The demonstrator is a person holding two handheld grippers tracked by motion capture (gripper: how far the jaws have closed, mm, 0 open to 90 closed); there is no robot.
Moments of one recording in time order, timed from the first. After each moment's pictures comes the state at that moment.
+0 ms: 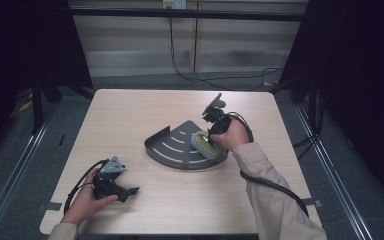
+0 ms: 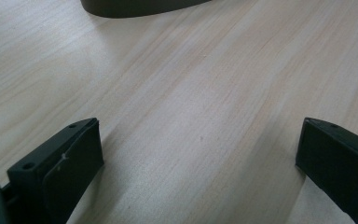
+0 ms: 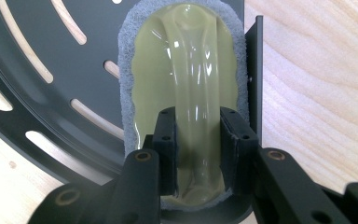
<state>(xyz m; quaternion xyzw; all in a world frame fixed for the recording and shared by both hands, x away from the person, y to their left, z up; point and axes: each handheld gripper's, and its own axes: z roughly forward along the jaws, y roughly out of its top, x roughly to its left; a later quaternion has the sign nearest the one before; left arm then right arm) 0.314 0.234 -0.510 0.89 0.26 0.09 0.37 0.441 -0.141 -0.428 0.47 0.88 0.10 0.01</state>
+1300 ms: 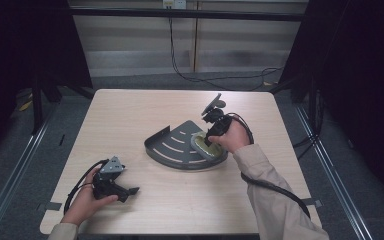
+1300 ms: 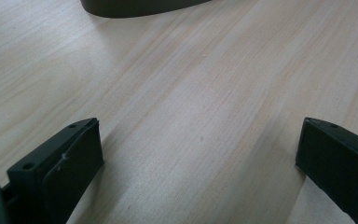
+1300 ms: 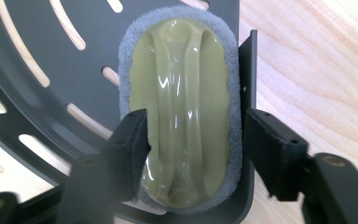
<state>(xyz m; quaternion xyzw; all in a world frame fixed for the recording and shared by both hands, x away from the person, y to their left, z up) 0.314 0.234 -0.510 0.89 0.26 0.09 0.37 0.436 -0.140 -0.425 0.45 0.88 0.12 0.04</state>
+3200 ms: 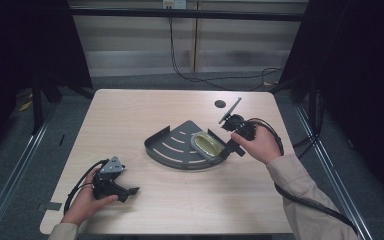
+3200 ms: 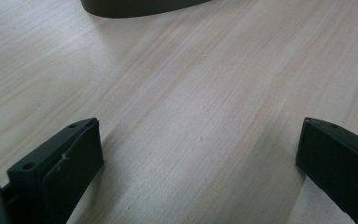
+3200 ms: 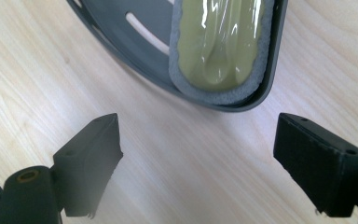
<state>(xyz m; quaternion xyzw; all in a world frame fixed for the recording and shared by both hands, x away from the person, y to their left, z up) 0.314 0.234 -0.510 0.89 0.26 0.09 0.37 0.380 -0.184 -0.389 0.39 0.91 0.13 -0.01</state>
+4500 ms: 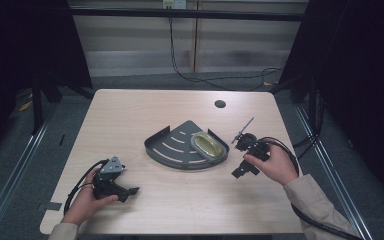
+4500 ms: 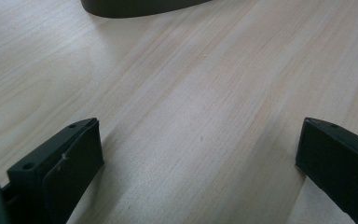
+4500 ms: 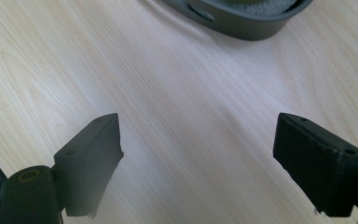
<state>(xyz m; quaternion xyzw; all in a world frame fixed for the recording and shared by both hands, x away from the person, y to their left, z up) 0.314 0.235 -0.510 0.89 0.26 0.10 0.37 0.338 -0.218 -0.420 0.36 0.92 0.12 -0.02</state>
